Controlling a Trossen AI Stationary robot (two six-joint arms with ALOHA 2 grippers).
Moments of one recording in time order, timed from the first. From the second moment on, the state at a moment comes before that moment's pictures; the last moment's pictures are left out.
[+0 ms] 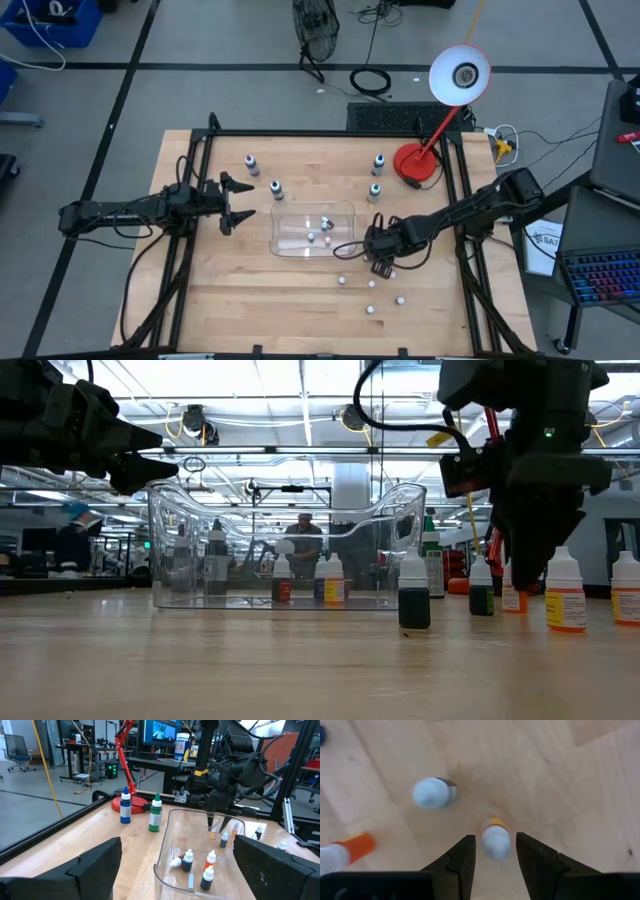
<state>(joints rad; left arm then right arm) 0.13 0.24 0.01 0.24 0.00 -0.11 0.29 1.60 0.89 -0.66 0.10 0.71</state>
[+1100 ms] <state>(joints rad) 0.13 0.24 0.01 0.24 0.00 -0.11 0.27 1.60 0.88 -0.64 0.10 0.68</state>
